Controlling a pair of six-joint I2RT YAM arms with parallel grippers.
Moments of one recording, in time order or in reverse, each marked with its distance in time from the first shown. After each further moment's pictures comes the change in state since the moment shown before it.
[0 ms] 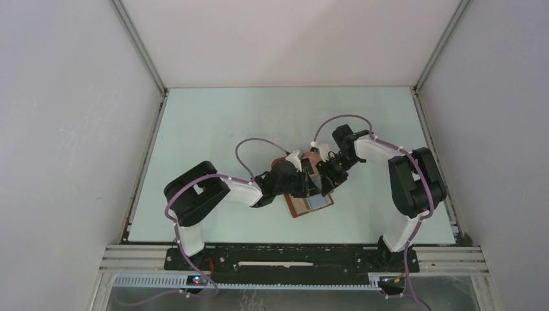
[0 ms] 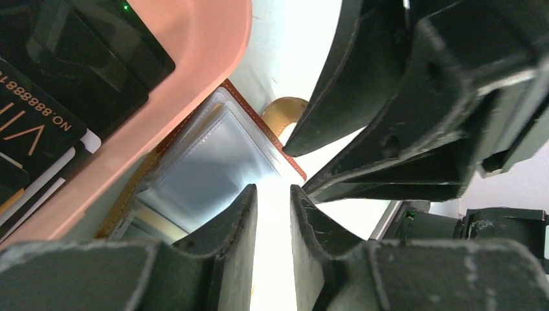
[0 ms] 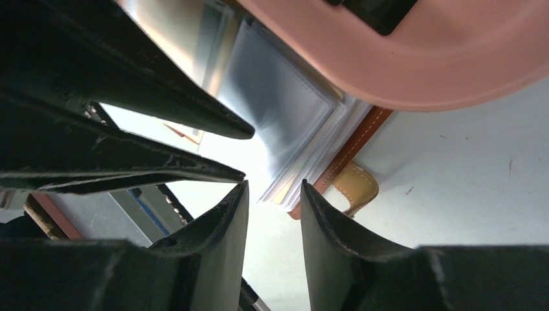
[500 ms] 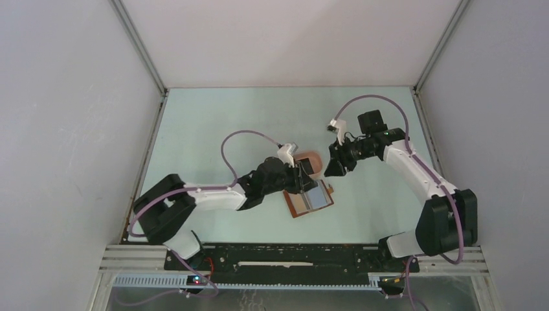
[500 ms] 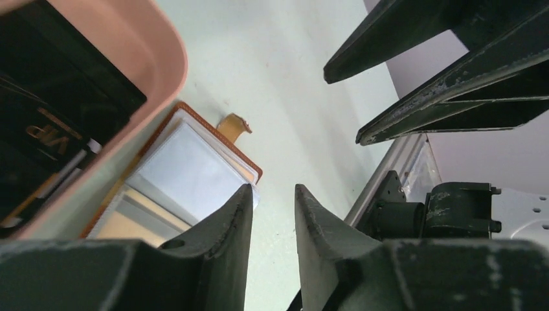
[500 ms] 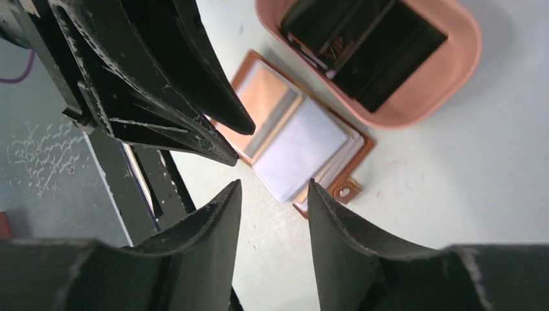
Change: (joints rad) left arm -0.002 -0.222 -0.068 -0.037 -0.028 0.079; right arm -0.101 -0.341 0.001 0.019 -0.172 -0.067
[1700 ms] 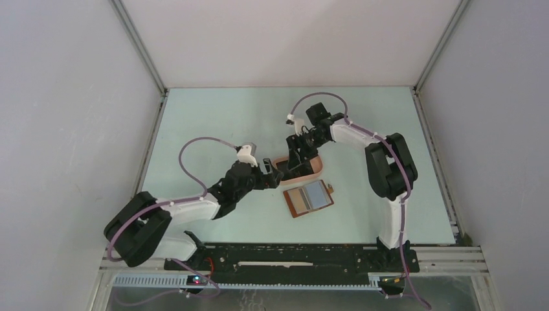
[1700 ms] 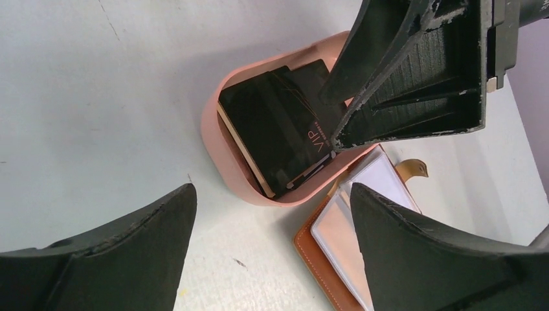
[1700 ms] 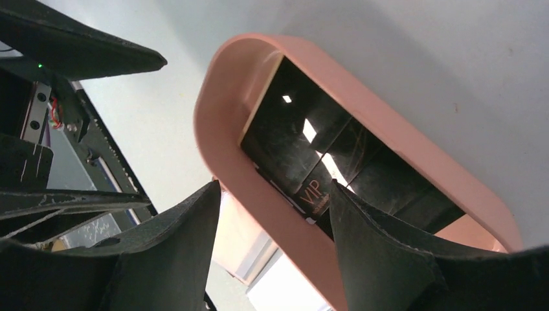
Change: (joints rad) left arm 0.201 -0.313 -0.296 -0.028 -0.287 0.179; right arm 0.214 0.581 0.398 0.151 0.058 0.330
